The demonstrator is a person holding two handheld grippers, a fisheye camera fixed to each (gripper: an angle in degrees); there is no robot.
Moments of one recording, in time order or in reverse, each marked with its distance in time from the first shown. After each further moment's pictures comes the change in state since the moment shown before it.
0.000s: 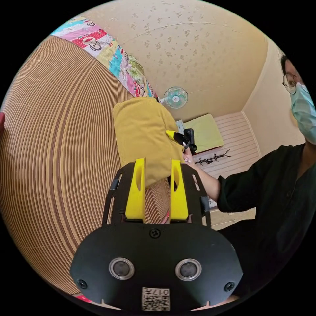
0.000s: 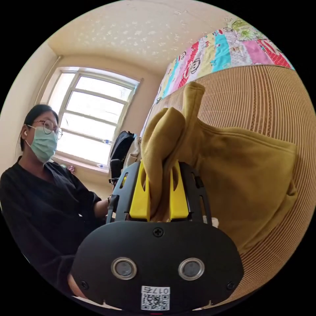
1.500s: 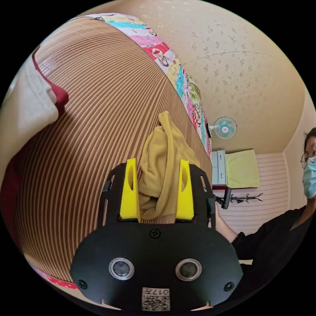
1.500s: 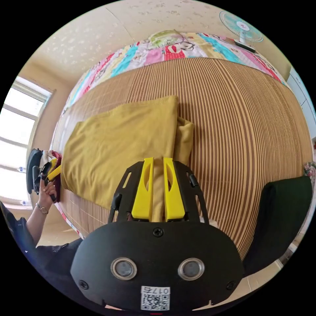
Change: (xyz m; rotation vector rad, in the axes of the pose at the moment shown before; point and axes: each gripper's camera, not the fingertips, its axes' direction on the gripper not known) left arm 0.028 -0.053 -0.059 0.181 -0.351 -0.303; right arm 0.031 0.096 0.072 0.099 0.811 0.311
